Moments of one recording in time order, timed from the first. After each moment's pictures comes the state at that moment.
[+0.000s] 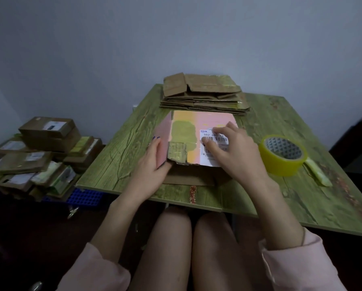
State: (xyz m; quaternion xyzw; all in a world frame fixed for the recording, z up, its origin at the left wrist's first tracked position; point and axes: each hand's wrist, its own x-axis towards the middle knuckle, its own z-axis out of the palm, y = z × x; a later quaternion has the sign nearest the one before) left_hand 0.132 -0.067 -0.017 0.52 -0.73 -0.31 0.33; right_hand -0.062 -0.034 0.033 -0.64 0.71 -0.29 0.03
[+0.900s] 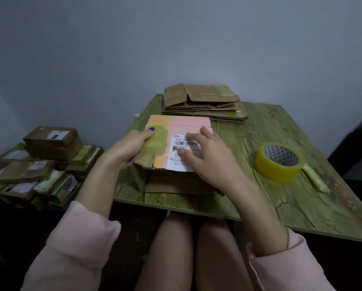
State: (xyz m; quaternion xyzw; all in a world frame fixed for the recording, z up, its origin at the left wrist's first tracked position) left_hand 0.150 -0.116 0.051 0.55 -0.53 -0.55 0.34; right_hand -0.021 -0.034 0.049 -0.71 0.65 -0.25 0.09
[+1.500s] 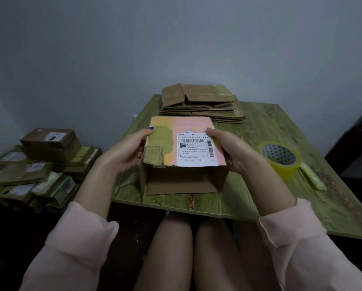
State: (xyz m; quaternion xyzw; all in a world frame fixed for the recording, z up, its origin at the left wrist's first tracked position) left_hand 0.152 -0.121 0.042 0.51 -0.47 -0.64 0.34; right_hand -0.063 -0.064 0.059 -0.34 0.62 -0.42 0.56
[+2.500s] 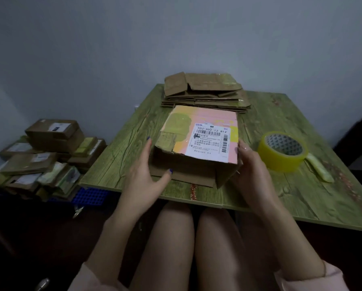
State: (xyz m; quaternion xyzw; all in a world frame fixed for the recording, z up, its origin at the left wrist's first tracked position) left_hand 0.141 -0.032 -0.019 0.51 -0.70 -0.28 0.42; right_hand -0.075 -0.004 -0.010 -0.44 0.45 -0.61 0.48
